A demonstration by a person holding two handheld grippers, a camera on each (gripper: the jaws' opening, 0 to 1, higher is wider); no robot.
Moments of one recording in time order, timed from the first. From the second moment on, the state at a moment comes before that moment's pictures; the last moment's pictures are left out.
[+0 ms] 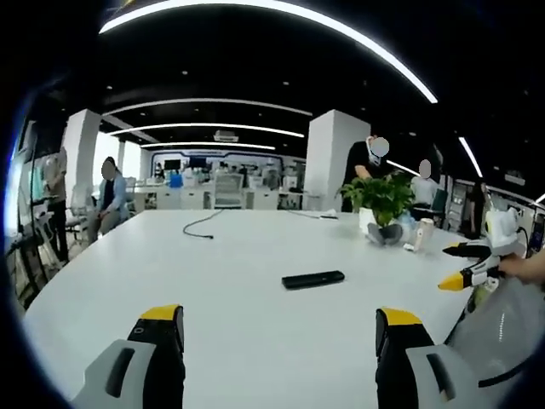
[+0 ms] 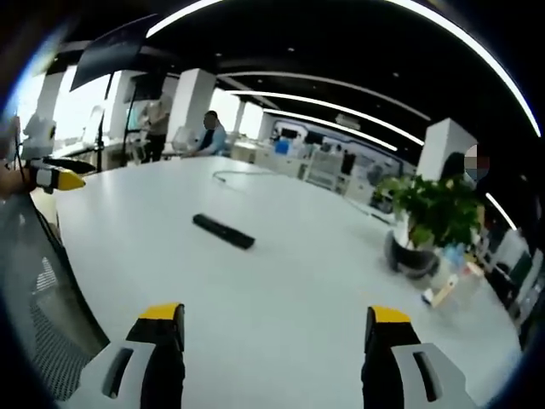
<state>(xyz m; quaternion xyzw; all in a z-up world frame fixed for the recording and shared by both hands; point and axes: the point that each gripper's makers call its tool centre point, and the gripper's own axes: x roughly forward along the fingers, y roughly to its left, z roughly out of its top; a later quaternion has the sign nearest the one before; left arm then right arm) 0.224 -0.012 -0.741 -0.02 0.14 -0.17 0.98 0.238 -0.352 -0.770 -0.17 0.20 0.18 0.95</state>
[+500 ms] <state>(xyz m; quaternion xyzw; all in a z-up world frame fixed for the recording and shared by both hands) 0.225 0.001 -0.746 0.04 0.15 -0.14 0.98 0.238 -0.368 -0.775 -0.14 0.22 0.15 0.95</state>
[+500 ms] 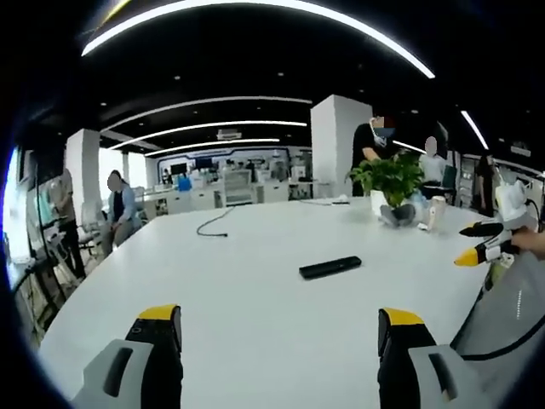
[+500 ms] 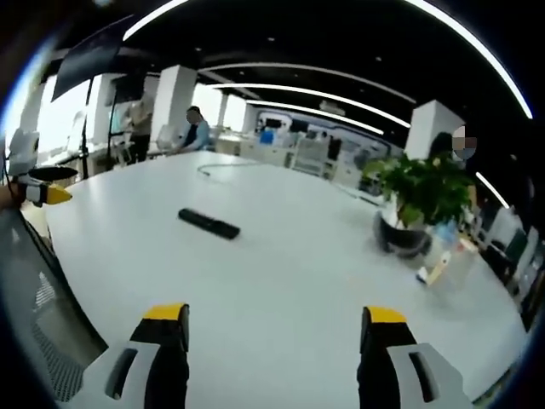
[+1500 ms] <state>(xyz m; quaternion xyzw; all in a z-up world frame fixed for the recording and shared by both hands) 0.295 -0.036 -0.717 -0.15 0.20 -0.24 0.94 0.236 -0.370 -0.782 -0.10 0.24 0.15 0.95</state>
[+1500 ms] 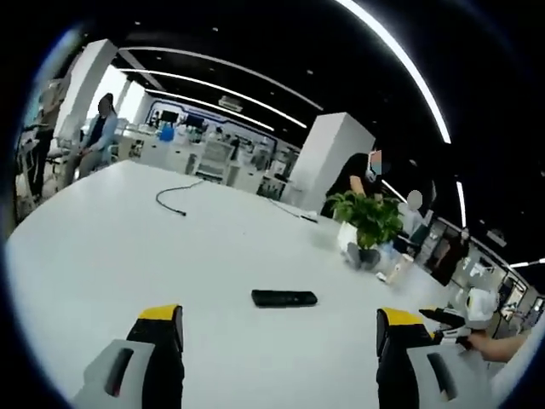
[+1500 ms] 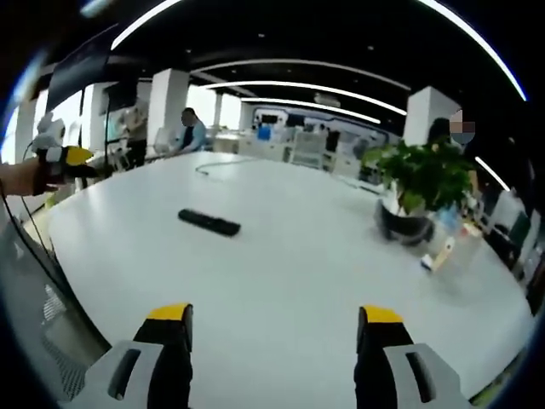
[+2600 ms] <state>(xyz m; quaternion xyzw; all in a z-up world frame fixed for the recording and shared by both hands) 0.350 -0.110 -0.782 0.06 0.31 -0.39 0.87 0.230 -0.376 -0.789 -0.15 0.27 0.14 0.94</state>
